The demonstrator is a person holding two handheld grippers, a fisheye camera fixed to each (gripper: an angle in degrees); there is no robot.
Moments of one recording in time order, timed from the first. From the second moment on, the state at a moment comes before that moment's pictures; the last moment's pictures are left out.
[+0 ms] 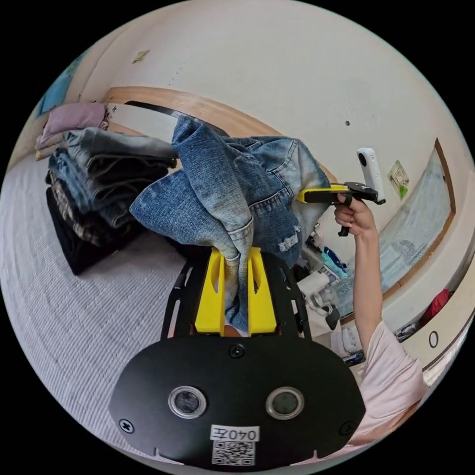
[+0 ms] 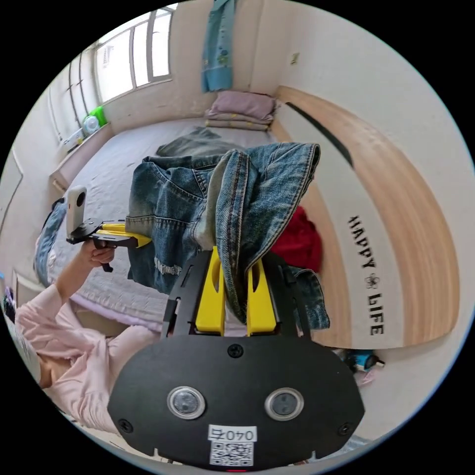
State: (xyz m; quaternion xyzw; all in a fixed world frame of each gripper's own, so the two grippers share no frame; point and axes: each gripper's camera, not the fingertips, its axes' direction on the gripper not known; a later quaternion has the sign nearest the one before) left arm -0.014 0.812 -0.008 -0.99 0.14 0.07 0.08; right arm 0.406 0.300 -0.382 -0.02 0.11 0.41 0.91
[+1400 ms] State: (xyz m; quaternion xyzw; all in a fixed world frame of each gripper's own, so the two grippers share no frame) left arm -0.091 0.386 0.074 -0.94 -0.03 0.30 0.12; right arm 0.290 0.184 0.114 0.21 0.25 0.42 0.84
